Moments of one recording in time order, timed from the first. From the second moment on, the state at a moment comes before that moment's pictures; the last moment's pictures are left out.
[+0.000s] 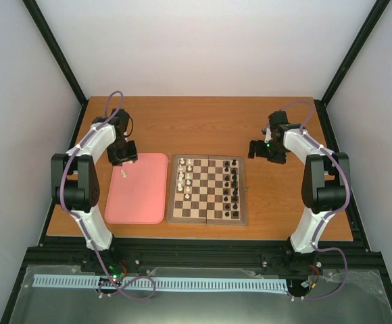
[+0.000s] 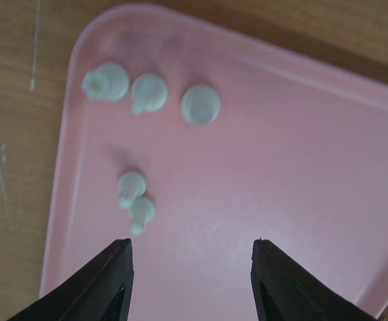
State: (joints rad) left arm -0.06 1.79 1.38 -1.05 -0.04 -0.39; right arm 0.10 1.84 1.31 -0.75 -0.19 0.19
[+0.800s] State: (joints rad) left arm -0.06 2.04 1.60 -1.01 -0.10 -0.36; right arm 0.10 1.88 1.36 -0.77 -0.17 0.19
